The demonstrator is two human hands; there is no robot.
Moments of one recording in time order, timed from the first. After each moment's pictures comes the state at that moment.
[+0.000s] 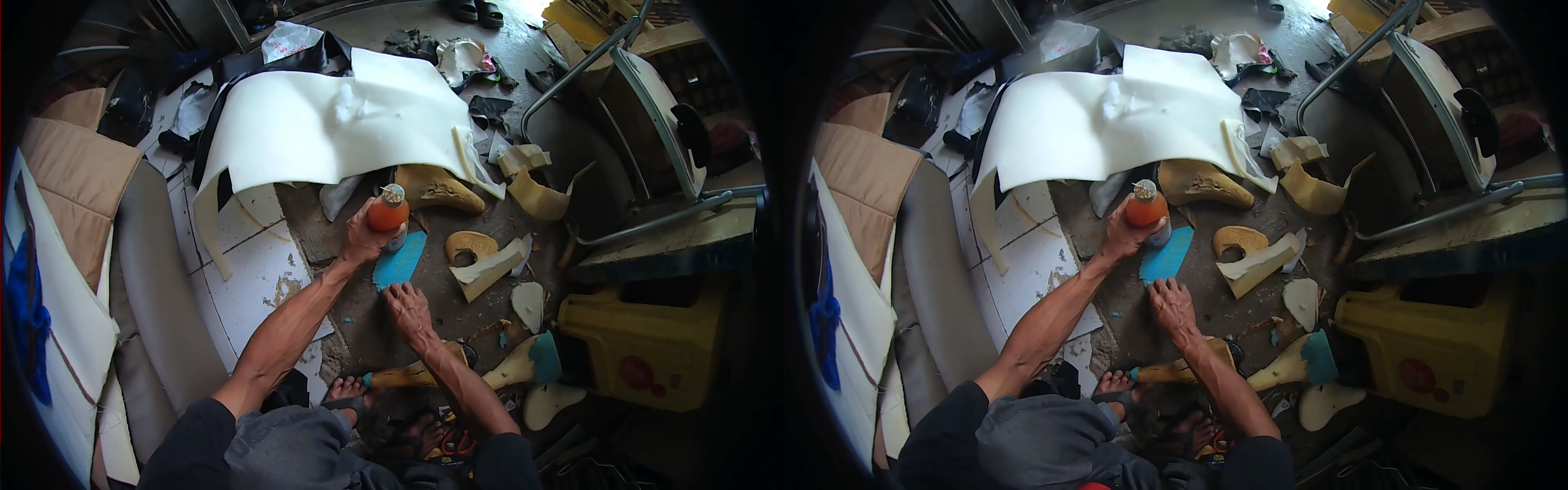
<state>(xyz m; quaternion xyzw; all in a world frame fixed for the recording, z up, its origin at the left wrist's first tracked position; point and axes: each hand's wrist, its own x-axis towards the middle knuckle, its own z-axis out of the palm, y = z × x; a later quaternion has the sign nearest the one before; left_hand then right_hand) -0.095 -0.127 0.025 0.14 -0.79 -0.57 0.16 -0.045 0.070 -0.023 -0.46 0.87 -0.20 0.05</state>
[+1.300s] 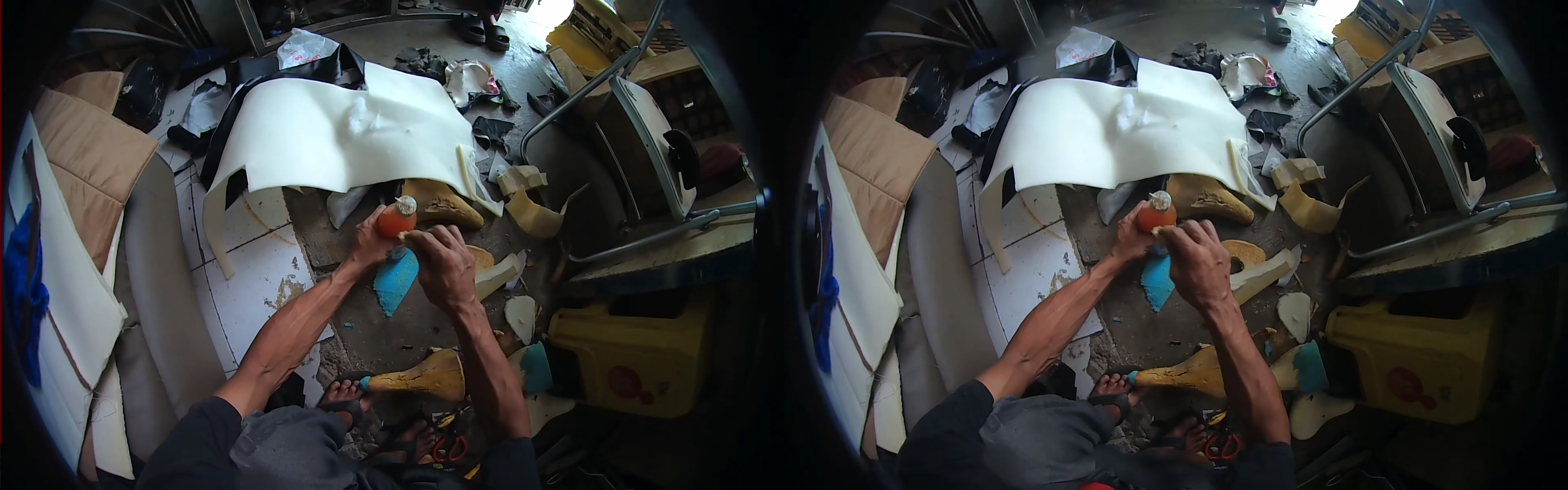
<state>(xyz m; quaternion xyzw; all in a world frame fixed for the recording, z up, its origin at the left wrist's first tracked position) -0.101 -0.137 0.004 0.11 -0.81 -0.55 0.18 -0.135 0.042 0.141 -0.42 0.82 -0.37 -0.05</state>
